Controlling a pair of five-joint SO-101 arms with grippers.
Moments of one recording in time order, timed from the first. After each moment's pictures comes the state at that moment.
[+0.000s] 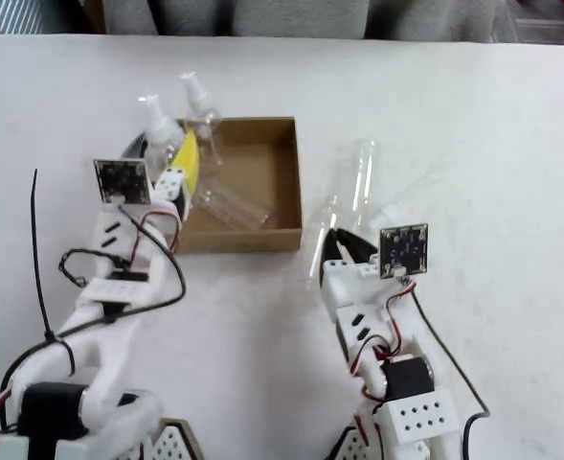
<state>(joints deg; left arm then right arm) -2.3 -14.5 69.4 -37.6 4.0 -17.1 -84.4 92.2 23.3 -5.7</state>
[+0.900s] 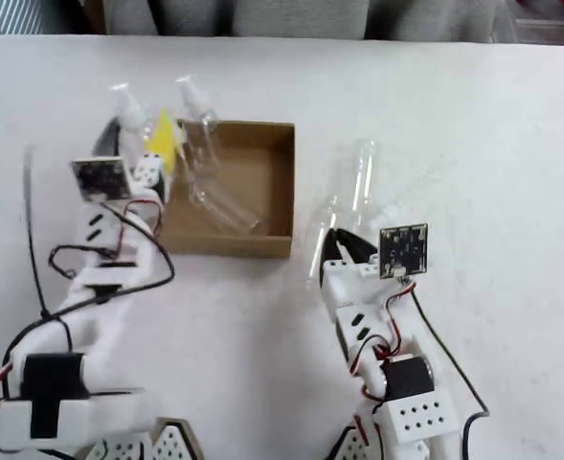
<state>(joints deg) -9.8 -8.7 65.1 -50.2 3.9 -17.1 -84.4 92.2 23.3 -5.7</state>
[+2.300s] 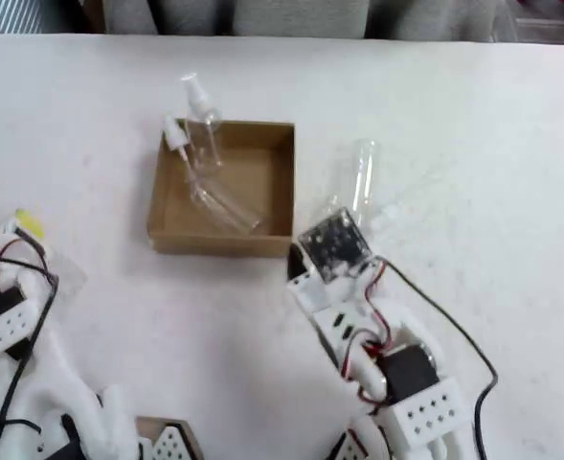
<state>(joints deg) -41.6 -35.0 63.7 18.7 16.2 -29.0 -71.1 68.0 44.8 13.1</state>
